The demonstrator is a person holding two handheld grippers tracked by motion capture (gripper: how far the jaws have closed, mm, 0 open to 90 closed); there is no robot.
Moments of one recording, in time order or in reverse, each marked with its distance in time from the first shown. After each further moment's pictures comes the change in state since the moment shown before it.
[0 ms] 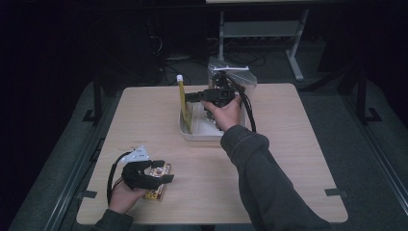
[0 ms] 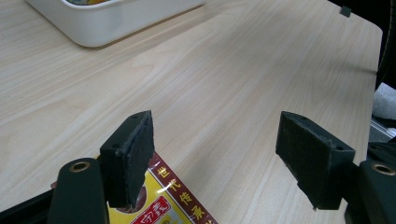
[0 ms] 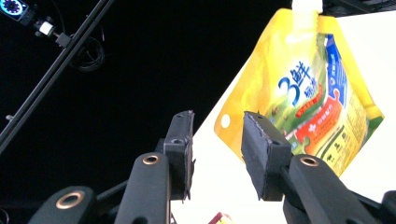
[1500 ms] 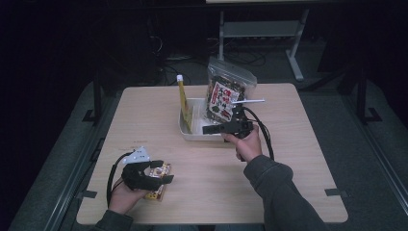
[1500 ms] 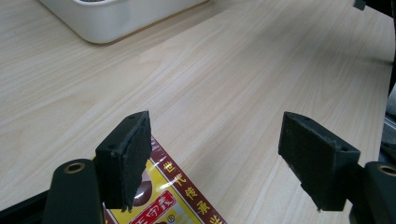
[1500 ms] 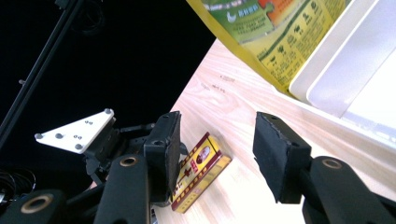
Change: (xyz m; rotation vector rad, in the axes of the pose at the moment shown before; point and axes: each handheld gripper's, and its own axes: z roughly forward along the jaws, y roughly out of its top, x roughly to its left) left arm -0.002 -0.002 0.000 0.015 0.041 0.003; right arm -0.045 -0.083 -0.034 0.101 0.048 0.057
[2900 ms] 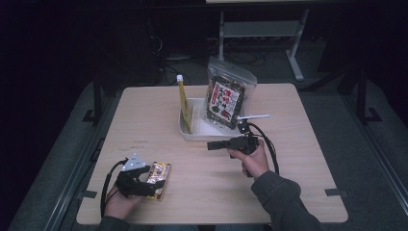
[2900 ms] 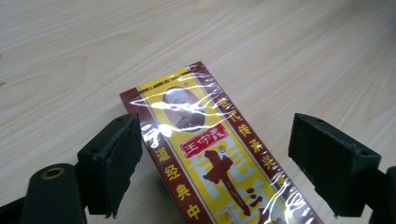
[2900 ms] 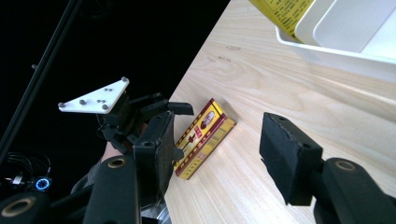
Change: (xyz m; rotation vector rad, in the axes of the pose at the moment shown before) left arm 0.002 -0.028 -0.006 0.091 0.209 -0.067; right arm -0.010 -0.042 -0.007 0.030 0.046 0.012
